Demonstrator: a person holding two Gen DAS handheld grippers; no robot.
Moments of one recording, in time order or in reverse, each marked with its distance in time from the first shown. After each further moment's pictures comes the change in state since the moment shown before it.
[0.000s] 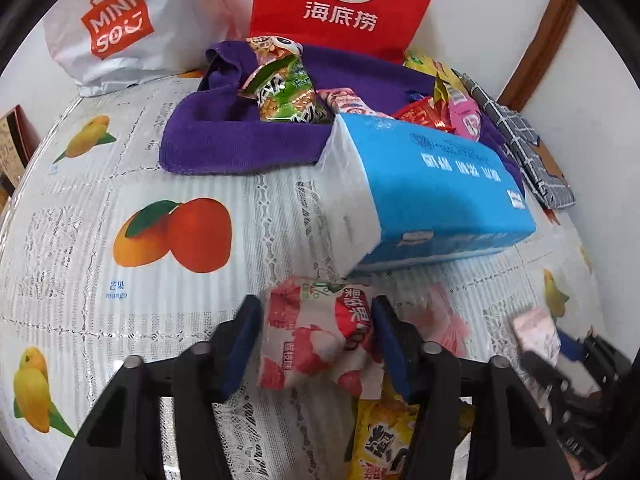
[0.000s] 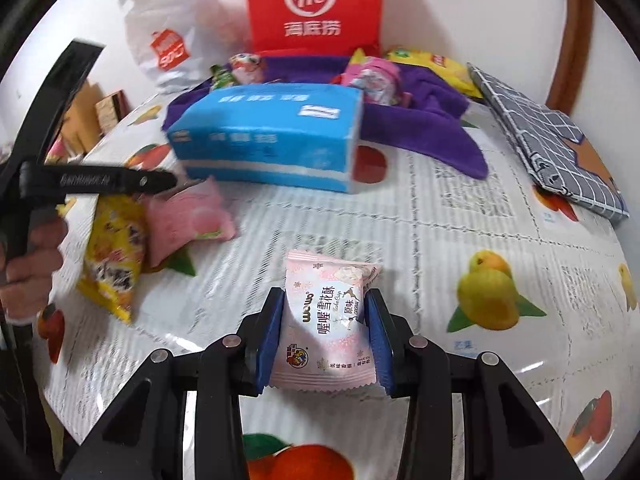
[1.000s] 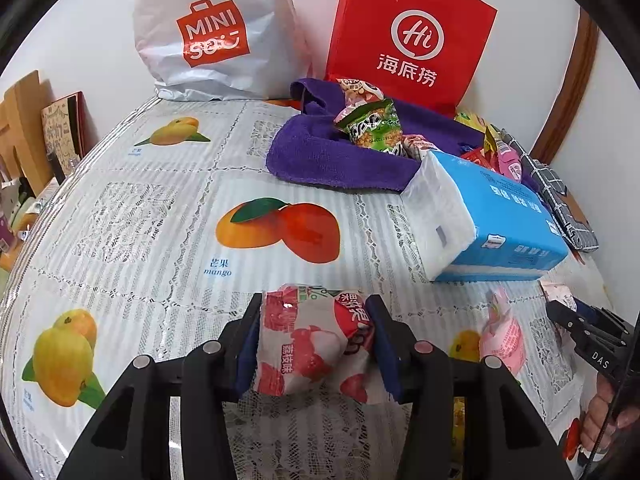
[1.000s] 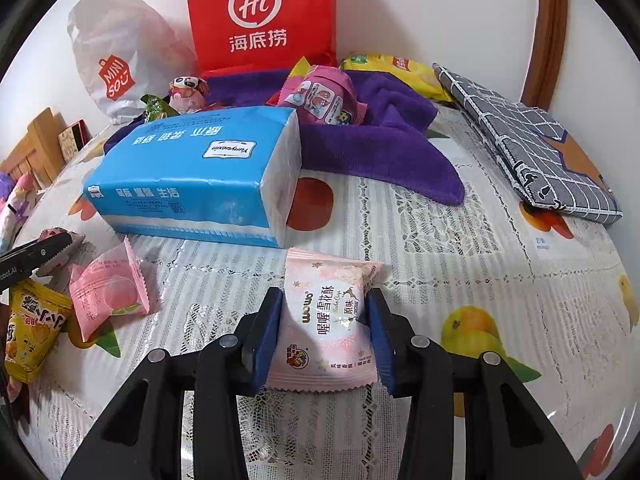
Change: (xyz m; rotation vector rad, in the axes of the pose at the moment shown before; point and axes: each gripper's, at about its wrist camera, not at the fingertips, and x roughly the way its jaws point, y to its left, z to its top) left arm -0.021 0.053 -0.035 -0.117 -0.209 0.101; right arm 0.040 -0.028 0.031 0.073 -0.054 -0.085
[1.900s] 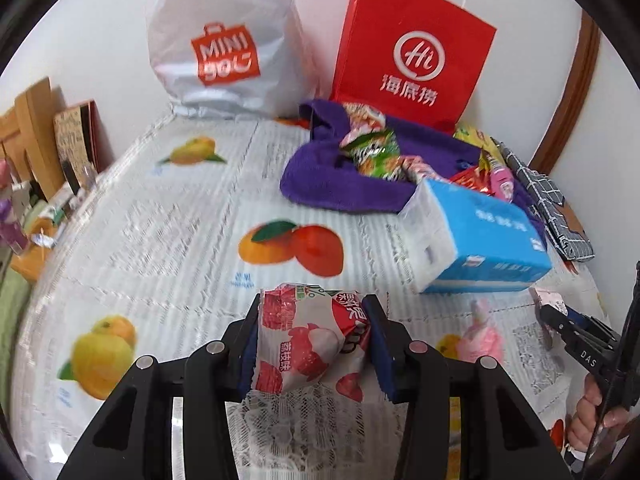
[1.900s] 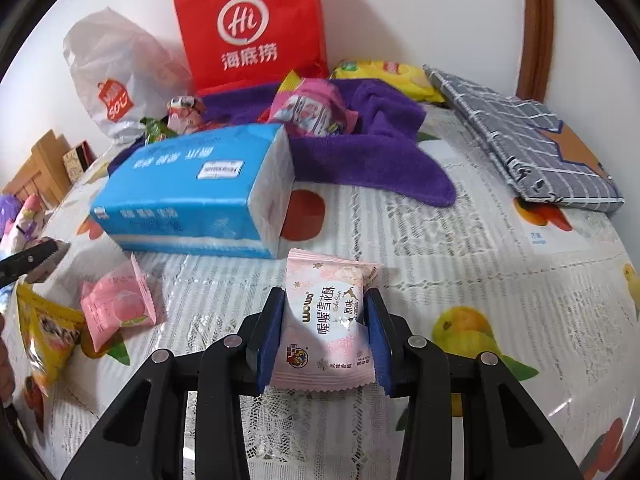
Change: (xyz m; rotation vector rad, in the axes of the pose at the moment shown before) left arm -0.035 0.000 0.012 -0.001 -0.020 0.020; right arm -0.010 -0.013 0.001 0.065 -0.037 0.040
